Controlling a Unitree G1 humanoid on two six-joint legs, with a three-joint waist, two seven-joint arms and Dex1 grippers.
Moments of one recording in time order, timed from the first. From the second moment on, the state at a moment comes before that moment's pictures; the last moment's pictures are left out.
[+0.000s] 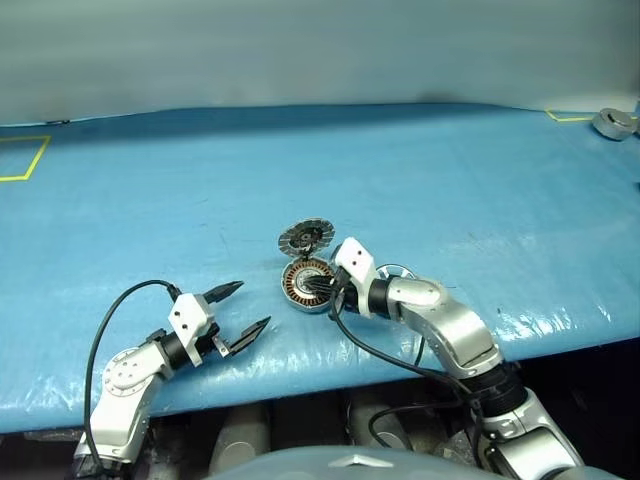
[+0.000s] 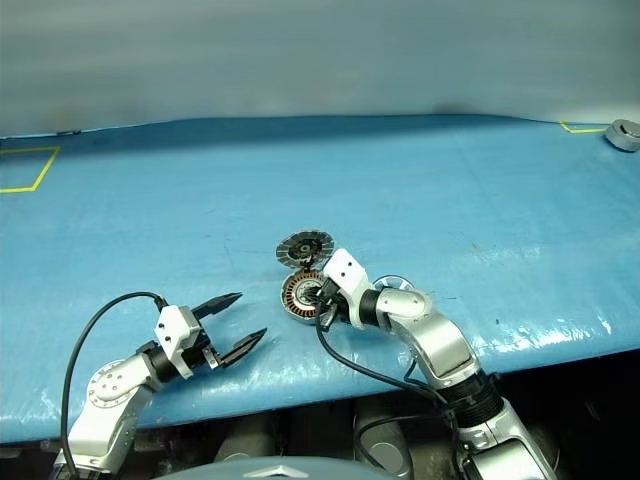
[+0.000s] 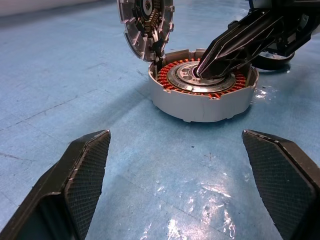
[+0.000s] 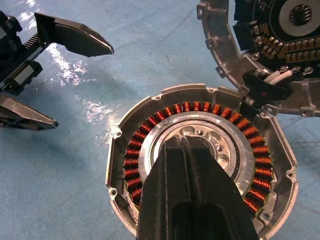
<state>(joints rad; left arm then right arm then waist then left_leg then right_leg) 0.21 0.45 -0.01 -0.04 -0.29 -0.21 -0.85 -0.28 -0.35 0.33 -0.23 0.25 0.66 0.69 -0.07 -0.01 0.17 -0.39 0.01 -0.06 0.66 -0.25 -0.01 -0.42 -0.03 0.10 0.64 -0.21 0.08</state>
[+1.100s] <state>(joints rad) 0.21 0.44 -0.01 -0.04 -0.29 -0.21 -0.85 -0.30 -0.48 0.26 -0.35 0.20 0.64 0.66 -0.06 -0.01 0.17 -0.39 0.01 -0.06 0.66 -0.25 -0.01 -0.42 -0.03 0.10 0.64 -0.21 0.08</state>
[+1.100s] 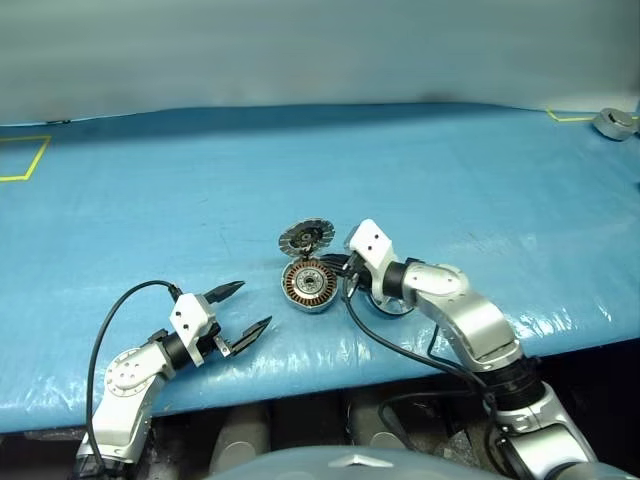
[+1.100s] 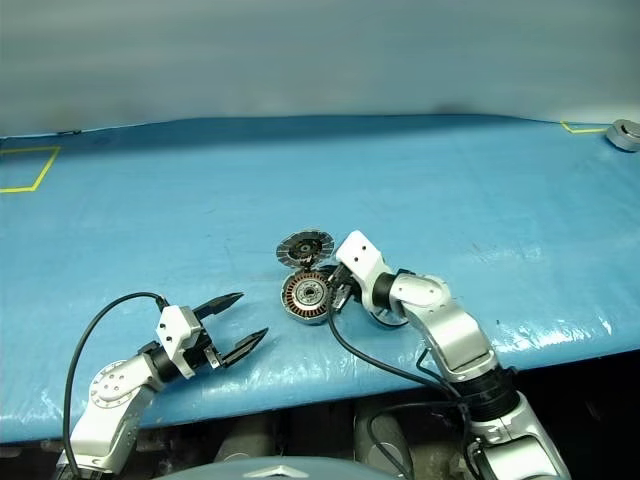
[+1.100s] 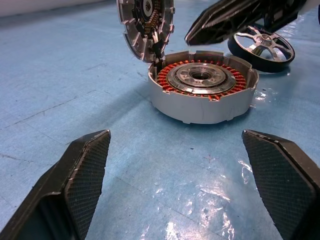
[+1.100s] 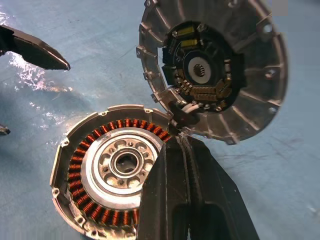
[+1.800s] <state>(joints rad) 0.14 0.45 -0.01 0.00 -0.29 -0.22 -0.90 -0.08 -0.83 0.08 -0.57 0.21 0.73 0.74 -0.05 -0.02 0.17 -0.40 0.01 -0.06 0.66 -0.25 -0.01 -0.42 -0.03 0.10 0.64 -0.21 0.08</state>
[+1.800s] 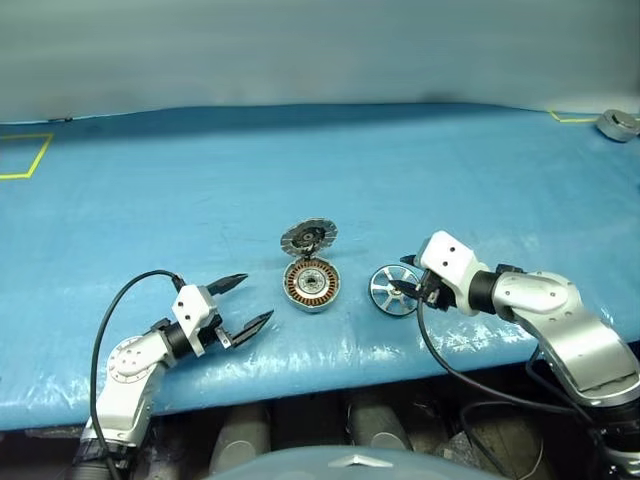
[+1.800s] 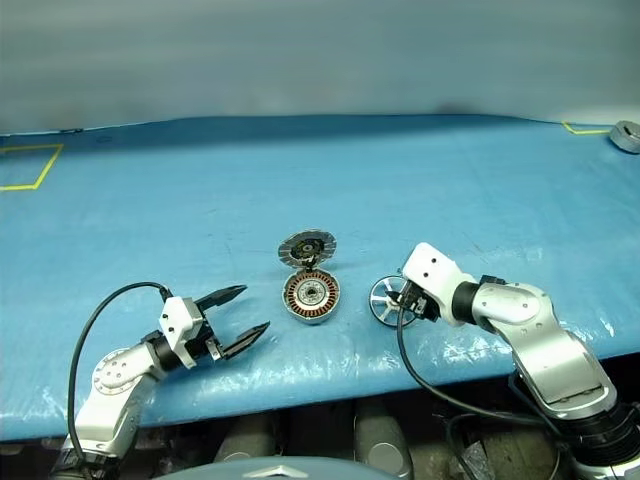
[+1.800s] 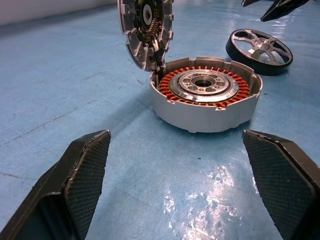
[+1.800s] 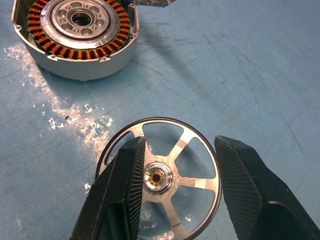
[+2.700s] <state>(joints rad) 0.14 0.44 -0.02 0.04 -0.27 -0.24 -0.90 -0.03 -0.87 0.13 -0.56 0.16 0.79 0.70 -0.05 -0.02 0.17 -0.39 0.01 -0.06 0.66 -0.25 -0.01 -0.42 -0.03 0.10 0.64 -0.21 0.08</state>
